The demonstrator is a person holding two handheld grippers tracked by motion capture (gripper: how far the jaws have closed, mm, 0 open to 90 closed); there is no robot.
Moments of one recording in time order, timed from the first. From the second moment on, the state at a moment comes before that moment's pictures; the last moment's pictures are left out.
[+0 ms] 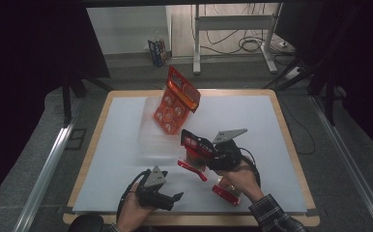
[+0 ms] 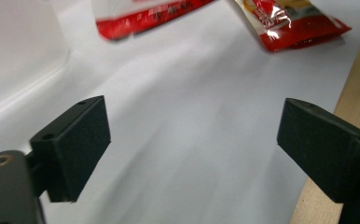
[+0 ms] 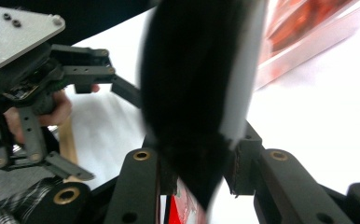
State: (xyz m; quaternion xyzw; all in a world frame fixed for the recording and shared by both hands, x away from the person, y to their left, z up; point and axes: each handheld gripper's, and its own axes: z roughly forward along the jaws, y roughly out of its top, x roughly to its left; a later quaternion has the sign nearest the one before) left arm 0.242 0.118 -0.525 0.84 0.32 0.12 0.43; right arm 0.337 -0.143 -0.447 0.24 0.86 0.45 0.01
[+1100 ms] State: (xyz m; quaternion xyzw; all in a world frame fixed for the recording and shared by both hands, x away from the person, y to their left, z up) left arm 0.236 0.148 -0.523 0.83 0.36 0.12 0.42; right arm 0.404 -0.119 -0.426 0.23 0.86 0.45 0.06
